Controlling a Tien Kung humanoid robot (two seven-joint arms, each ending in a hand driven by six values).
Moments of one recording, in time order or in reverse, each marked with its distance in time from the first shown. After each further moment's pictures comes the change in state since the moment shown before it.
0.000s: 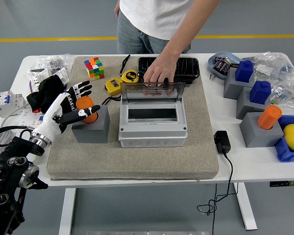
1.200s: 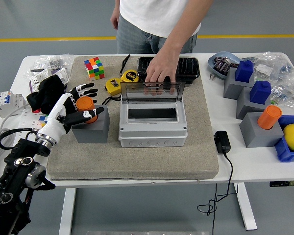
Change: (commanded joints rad) left arm -0.008 -0.002 0.068 0.023 -0.092 0.062 -0.007; right arm 0.010 -0.003 0.036 0.000 -0.017 -0.002 -0.001
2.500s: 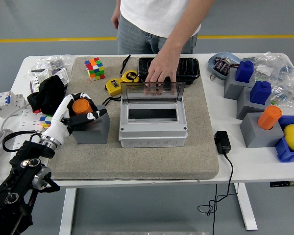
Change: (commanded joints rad) left arm -0.001 0.008 0.072 0.024 -0.013 0.093 -0.008; right arm 0.000 -0.008 0.021 0.000 -0.013 -0.005 -0.004
